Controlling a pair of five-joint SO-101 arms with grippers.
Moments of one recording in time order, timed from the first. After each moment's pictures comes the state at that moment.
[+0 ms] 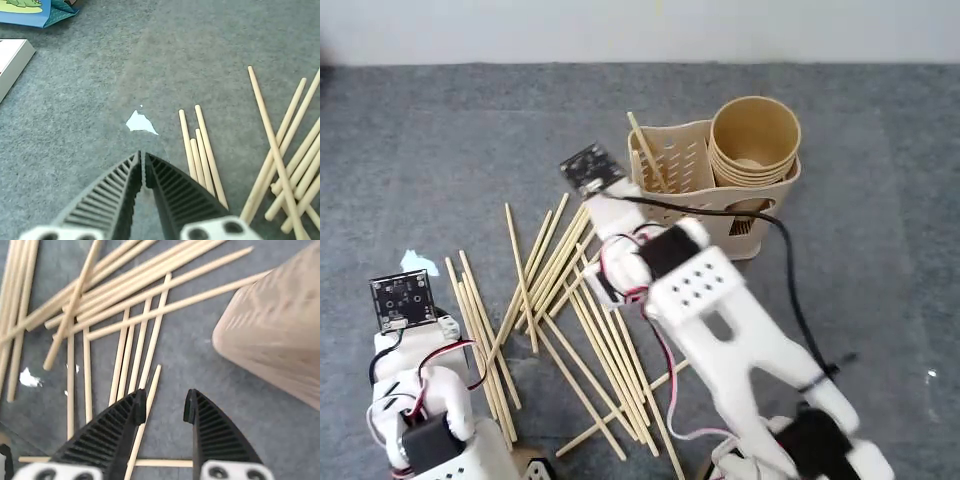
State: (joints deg) left arm -30.2 -103.2 87.3 64.6 -4.4; right arm -39.8 -11.9 17.1 73.1 -1.7
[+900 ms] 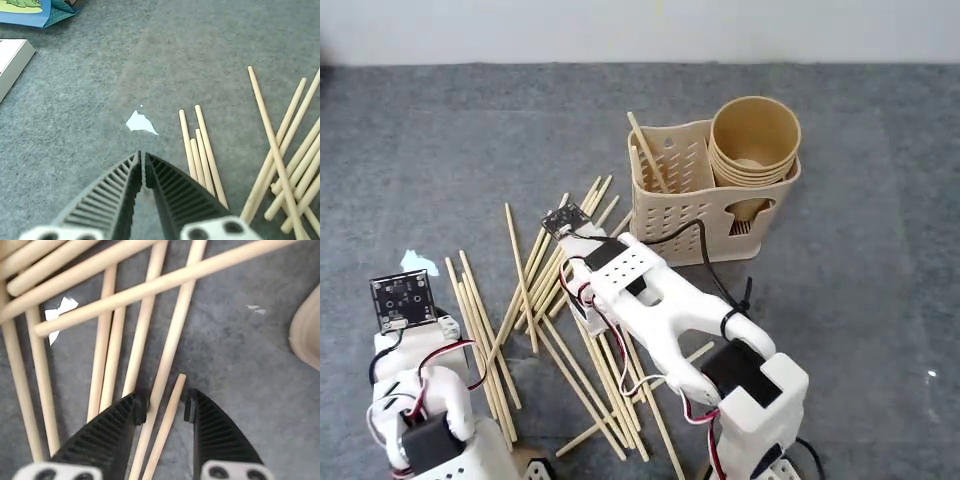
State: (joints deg) left arm -30.2 -103.2 87.3 64.6 -4.4; right arm -43.1 16.0 16.7 62.9 -4.7
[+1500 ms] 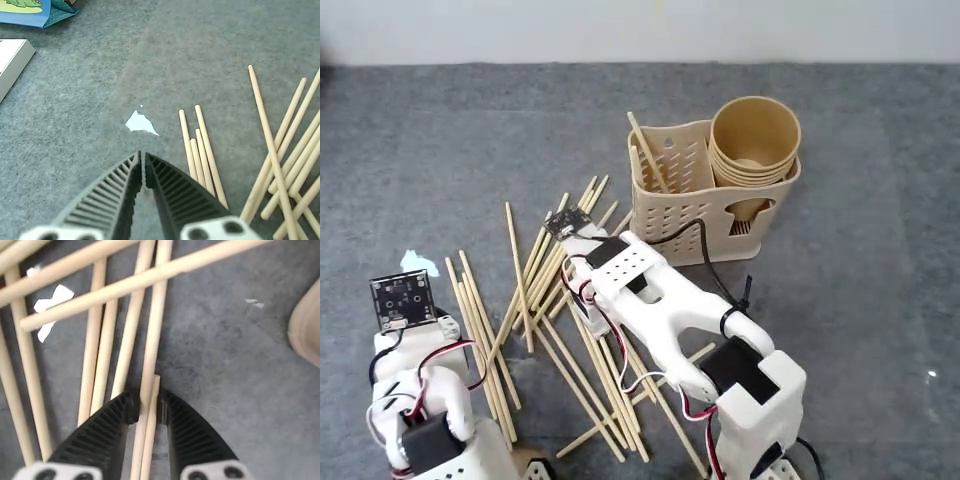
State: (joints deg) left arm -30.2 -103.2 87.3 64.6 -4.4; right arm -42.7 15.4 17.1 65.7 -2.9
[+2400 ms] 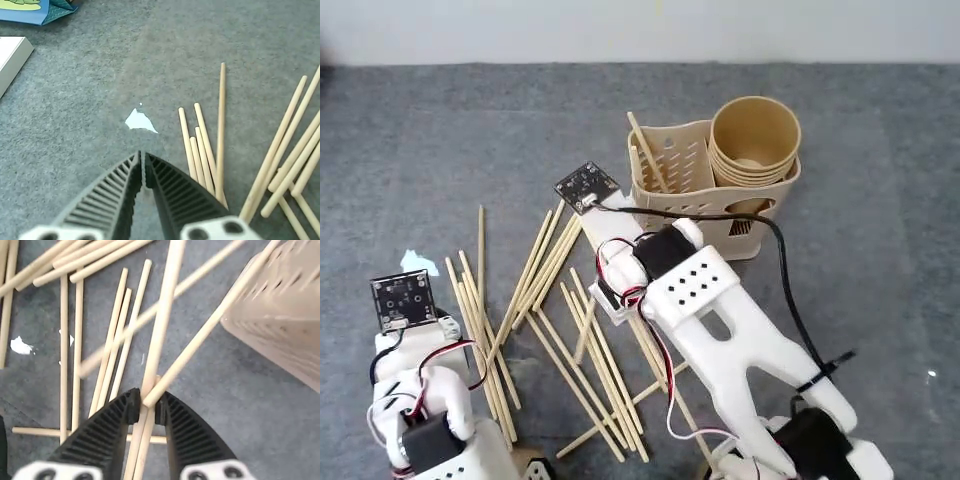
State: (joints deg) left arm -30.2 -103.2 87.8 64.6 -4.4; right arm -39.7 -14.4 15.8 78.9 1.5
